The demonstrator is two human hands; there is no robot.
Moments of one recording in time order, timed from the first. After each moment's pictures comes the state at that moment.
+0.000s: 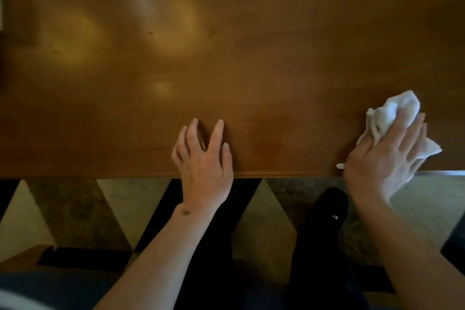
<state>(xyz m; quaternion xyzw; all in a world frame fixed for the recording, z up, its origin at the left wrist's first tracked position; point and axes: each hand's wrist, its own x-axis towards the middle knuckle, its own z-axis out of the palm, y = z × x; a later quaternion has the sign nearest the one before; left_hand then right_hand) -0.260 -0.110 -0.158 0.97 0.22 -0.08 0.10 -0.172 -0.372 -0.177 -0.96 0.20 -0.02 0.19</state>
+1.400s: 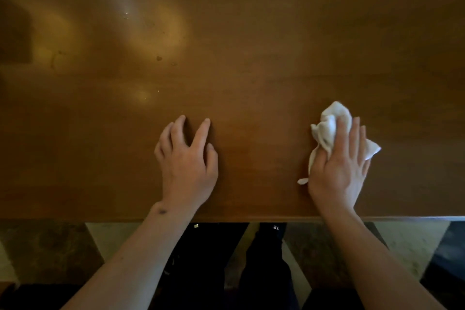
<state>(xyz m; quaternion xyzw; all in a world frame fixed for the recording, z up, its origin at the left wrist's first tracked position) -0.201 -0.009 -0.151 0.96 0.22 -0.09 0.15 -0.143 -0.258 -0.168 -0.97 0.09 0.07 0.21</state>
